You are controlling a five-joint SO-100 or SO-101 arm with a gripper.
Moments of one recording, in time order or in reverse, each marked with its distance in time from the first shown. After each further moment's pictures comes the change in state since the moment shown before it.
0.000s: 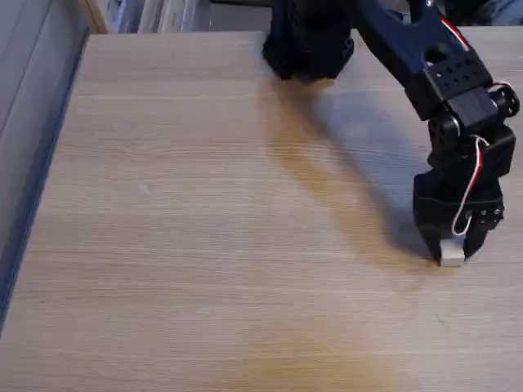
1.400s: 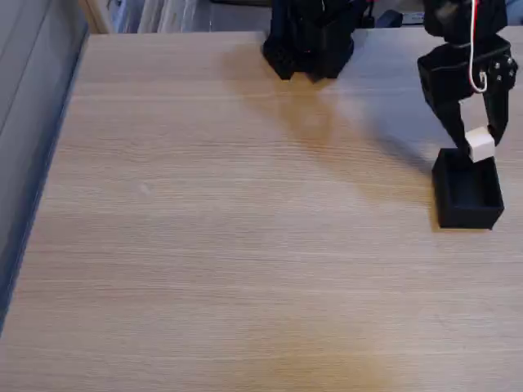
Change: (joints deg) arm -12.0 48.1 39.9 -4.8 0.3
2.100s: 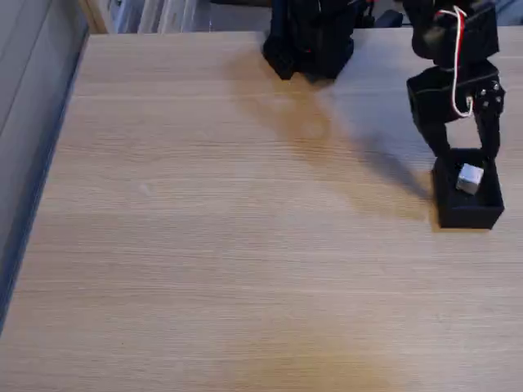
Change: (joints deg) arm 5.4 -3.3 0.0 -3.7 -0.4
